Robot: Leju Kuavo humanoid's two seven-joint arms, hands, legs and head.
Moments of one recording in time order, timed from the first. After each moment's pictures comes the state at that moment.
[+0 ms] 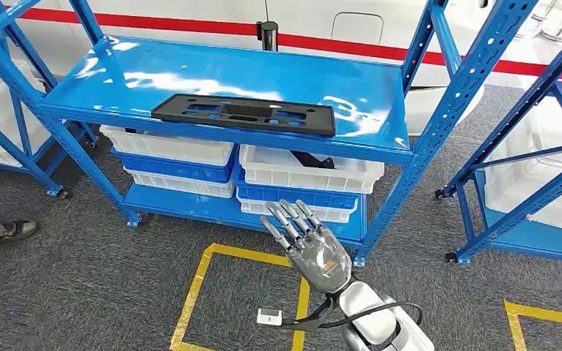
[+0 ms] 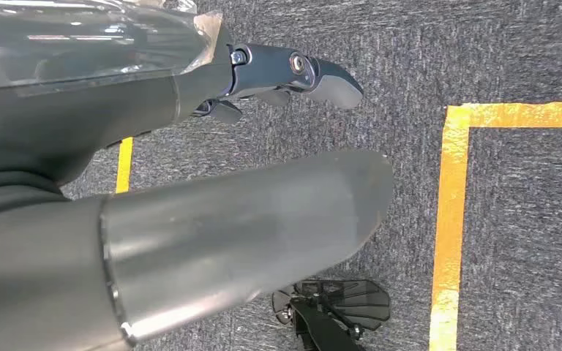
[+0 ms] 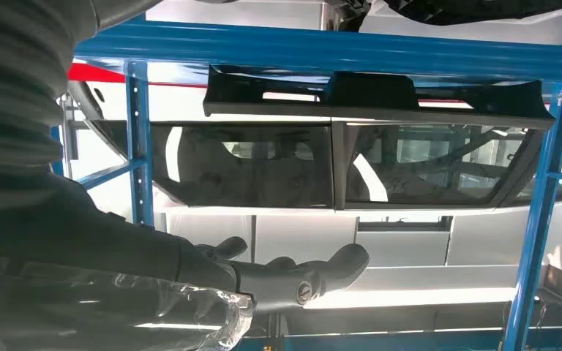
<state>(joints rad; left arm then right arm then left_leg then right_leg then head) -0.04 -0.08 0.25 -0.21 -0.27 0.30 -0.36 -0.25 -0.08 0.72 -1.39 1.42 -0.55 -0.06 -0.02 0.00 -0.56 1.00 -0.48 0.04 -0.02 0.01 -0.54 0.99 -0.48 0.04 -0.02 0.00</state>
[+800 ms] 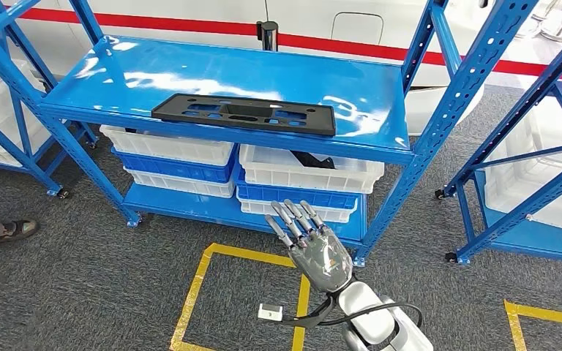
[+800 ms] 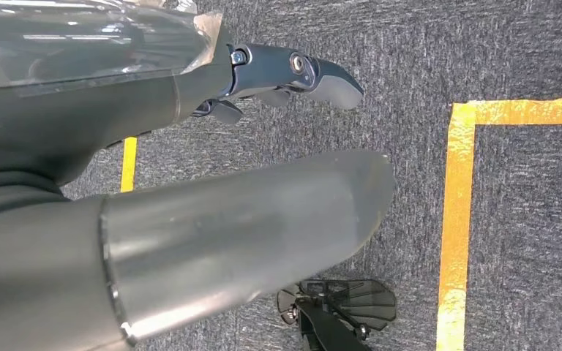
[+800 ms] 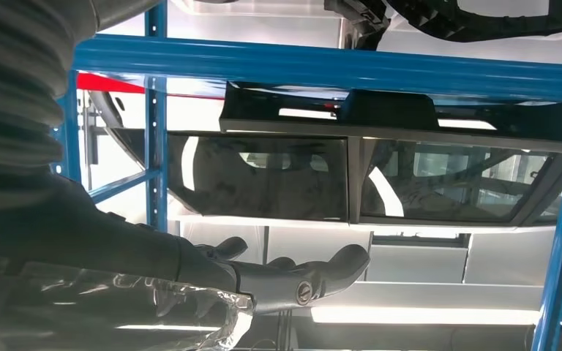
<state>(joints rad) -0.04 -0.08 0.25 -0.20 -0.27 0.31 -0.35 -0.25 -0.07 0.71 -1.36 1.44 -0.55 -0.02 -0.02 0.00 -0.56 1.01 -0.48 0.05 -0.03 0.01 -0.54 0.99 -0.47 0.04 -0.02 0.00</state>
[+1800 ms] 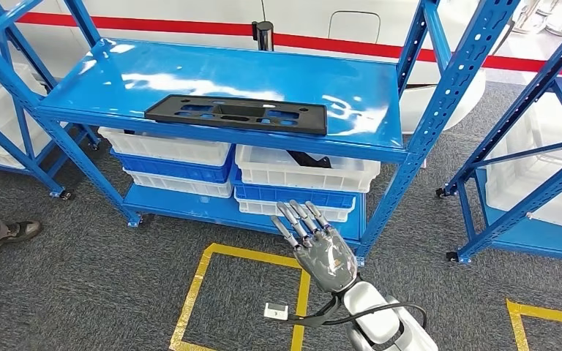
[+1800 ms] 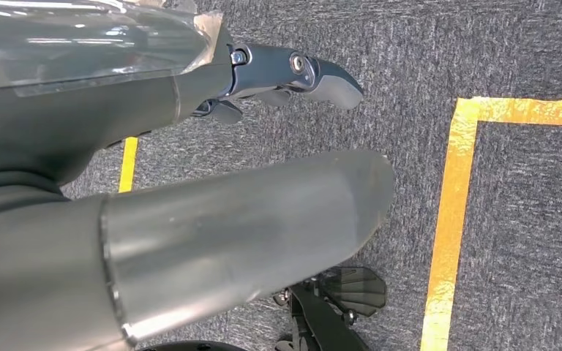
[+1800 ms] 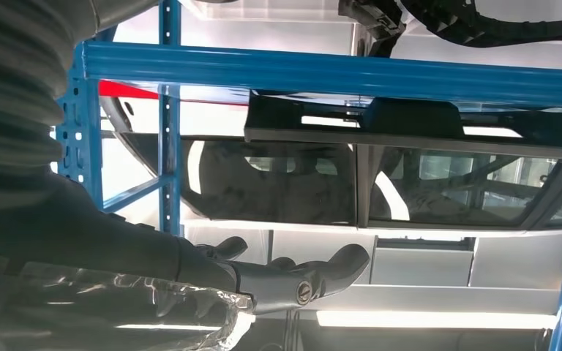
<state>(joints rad) -0.05 -0.08 0.30 -0.20 -0.25 0.30 -0.36 -0.25 -0.08 0.69 -1.34 1.44 -0.56 -0.04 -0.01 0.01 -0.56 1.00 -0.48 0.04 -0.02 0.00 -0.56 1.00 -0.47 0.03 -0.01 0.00</state>
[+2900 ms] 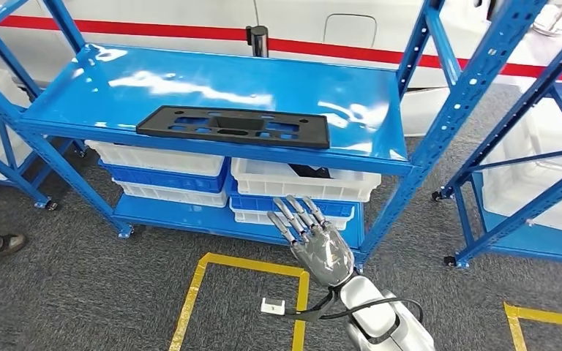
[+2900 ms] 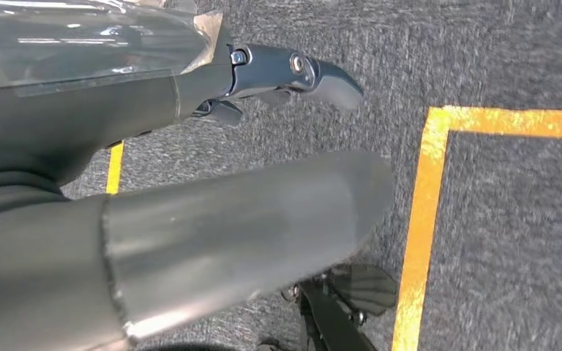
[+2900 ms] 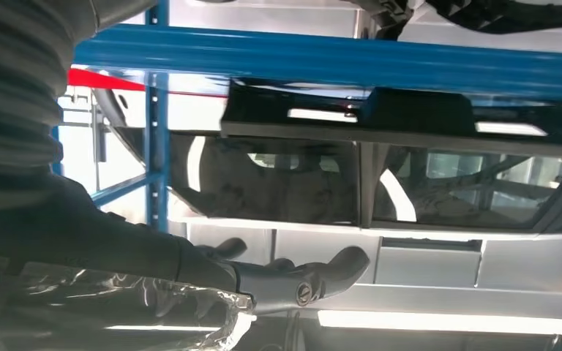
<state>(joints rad) -0.05 -0.08 0.32 -0.20 -0.25 0.30 -0.36 -0.28 -0.07 0.69 -1.32 1.44 -0.58 -0.04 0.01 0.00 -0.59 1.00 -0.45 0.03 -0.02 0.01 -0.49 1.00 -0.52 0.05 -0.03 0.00</state>
